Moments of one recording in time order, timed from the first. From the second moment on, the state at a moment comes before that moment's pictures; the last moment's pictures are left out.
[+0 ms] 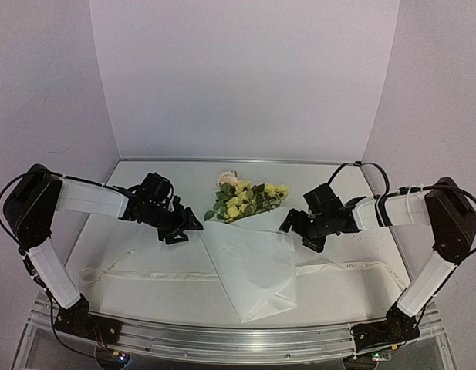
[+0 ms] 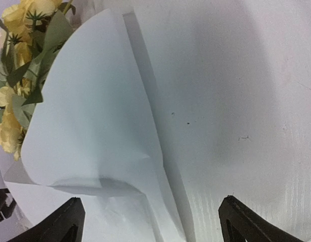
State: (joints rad) left arm -0.57 1.72 0.95 -0.16 0.40 -0.92; right arm 0.63 1.67 0.89 -0.17 -0.01 1.02
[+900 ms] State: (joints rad) left arm -0.65 1.77 0.84 0.10 0.50 -1.04; right arm 0.69 1.63 0.79 -0.19 -0.20 0.85
